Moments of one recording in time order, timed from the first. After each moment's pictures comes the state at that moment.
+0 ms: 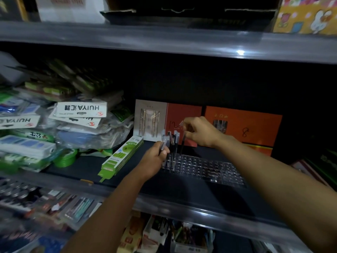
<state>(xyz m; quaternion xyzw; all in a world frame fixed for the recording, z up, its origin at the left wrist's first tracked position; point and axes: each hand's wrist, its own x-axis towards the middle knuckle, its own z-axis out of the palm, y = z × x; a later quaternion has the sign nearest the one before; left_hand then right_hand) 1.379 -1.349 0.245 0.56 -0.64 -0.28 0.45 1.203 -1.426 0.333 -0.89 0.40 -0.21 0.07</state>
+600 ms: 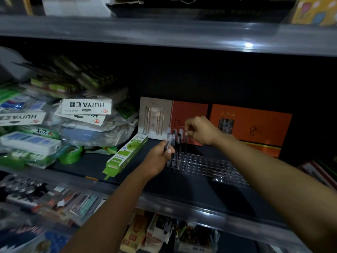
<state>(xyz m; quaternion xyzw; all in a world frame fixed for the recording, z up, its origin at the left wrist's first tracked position) 1.384 -1.353 0.241 0.54 -0.65 -0.29 0.45 1.218 -1.441 0.324 -0.89 0.41 -0.18 0.05</state>
